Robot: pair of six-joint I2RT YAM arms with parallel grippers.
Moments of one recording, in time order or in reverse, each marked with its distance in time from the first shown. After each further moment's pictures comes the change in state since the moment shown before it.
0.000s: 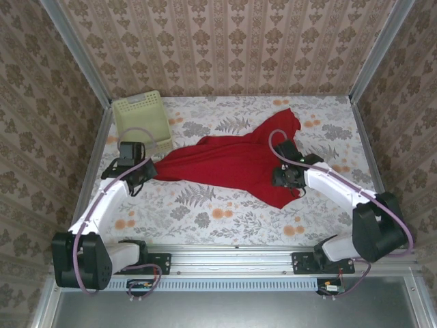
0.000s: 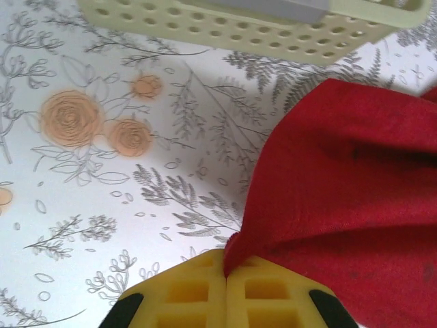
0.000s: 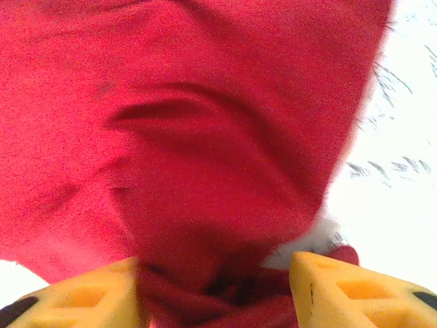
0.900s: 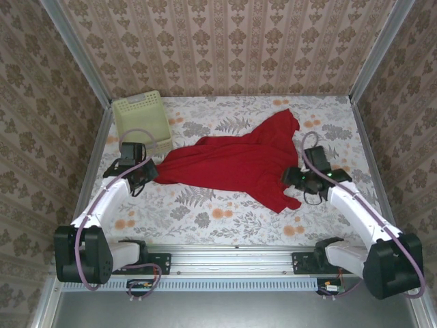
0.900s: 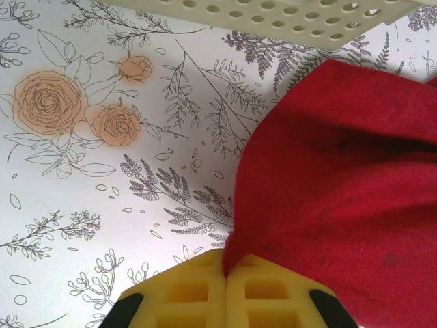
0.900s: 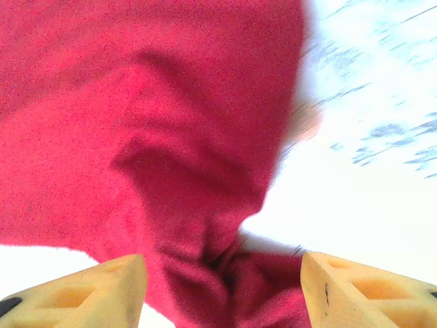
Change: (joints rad) left arm 0.005 0.041 -0.015 0.029 0.037 -0.011; right arm -0.214 -0.251 -0.131 0.078 -0.204 0.076
